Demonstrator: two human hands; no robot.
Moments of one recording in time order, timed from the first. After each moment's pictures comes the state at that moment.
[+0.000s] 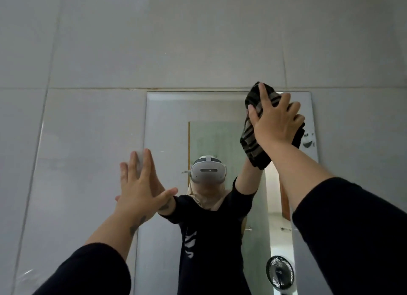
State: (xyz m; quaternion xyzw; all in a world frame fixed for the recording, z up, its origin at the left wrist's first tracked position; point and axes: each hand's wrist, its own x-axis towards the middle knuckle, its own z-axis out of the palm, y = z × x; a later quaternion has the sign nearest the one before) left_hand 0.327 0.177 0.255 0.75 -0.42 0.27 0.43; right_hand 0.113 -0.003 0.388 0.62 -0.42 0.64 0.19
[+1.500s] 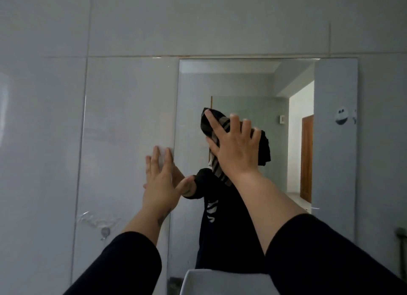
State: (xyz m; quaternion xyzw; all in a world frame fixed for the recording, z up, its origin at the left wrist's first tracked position) left_hand 0.335 0.189 0.190 0.76 -0.38 0.24 0.46; right_hand 0.210 0.073 0.272 0.71 -0.25 0.58 0.31
